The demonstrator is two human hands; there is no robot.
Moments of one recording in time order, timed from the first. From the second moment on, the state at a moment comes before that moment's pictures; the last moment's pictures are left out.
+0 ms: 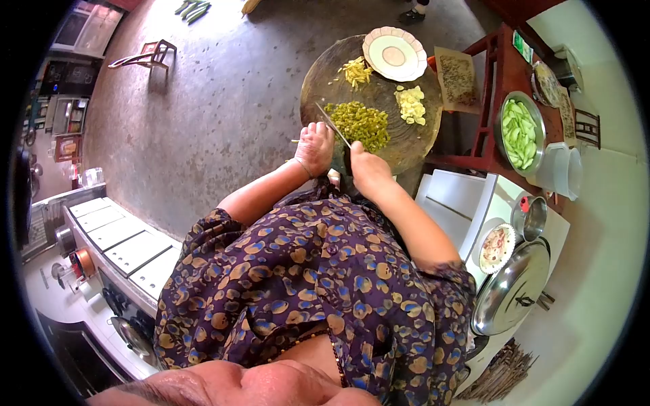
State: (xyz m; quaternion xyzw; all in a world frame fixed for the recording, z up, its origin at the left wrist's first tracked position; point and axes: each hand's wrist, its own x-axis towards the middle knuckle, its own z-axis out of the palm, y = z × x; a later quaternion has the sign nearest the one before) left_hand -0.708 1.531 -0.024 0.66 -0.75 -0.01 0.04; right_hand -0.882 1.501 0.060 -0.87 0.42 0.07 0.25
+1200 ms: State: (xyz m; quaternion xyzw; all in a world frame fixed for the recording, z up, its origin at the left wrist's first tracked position) left_hand -0.708 1.531 -0.026 0.64 -0.76 0.07 0.07; right_hand -0.913 1.479 0.071 -0.87 0.40 0.09 0.28
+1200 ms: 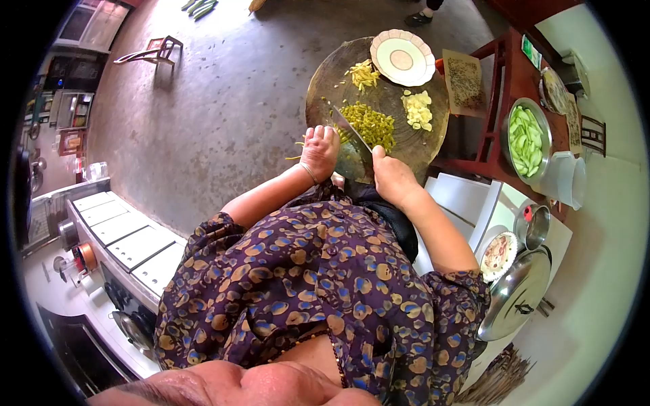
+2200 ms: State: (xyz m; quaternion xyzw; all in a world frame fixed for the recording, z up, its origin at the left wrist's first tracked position) left_hand -0.708 1.532 -0.032 0.66 -0.74 0.04 0.12; right_hand -0.903 1.491 0.064 -0.87 0.43 0.07 0.24
